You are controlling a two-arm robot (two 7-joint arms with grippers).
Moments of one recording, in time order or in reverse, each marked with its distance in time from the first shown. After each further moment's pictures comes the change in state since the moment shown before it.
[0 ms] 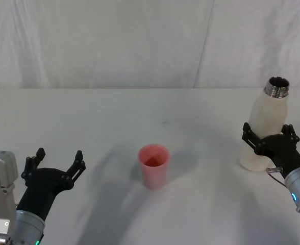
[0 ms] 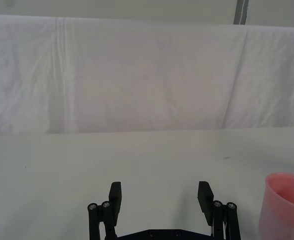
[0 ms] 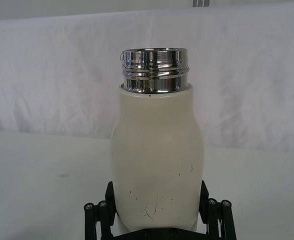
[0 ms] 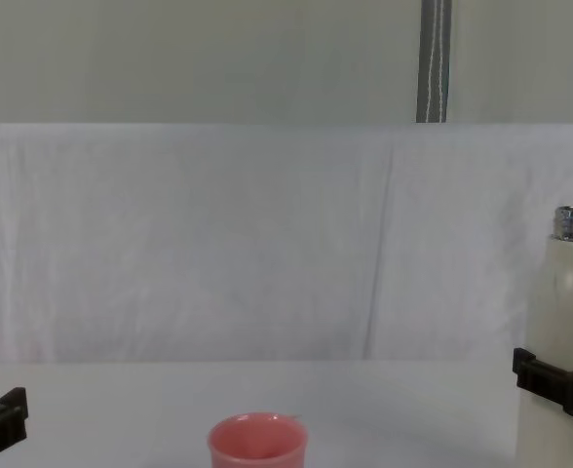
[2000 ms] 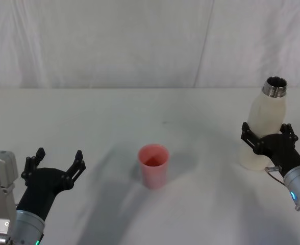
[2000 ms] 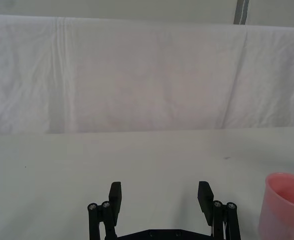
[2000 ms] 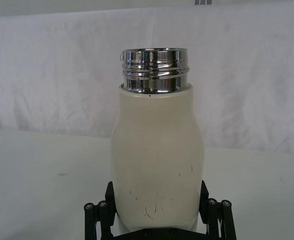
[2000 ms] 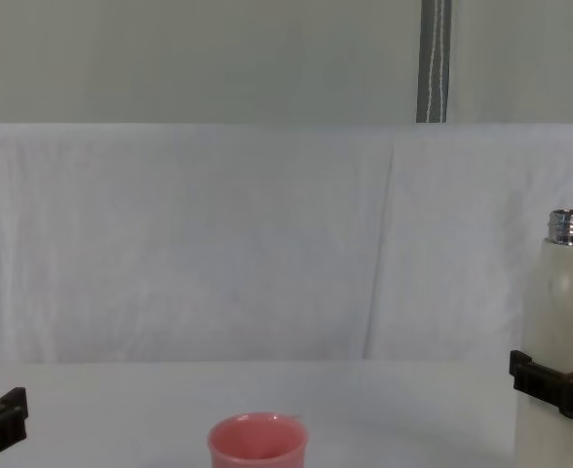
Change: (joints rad) left arm 0.000 0.000 0.000 0.000 0.000 0.000 0.000; right arm 0.020 0.006 -0.008 0.029 -0.001 -0.009 0.002
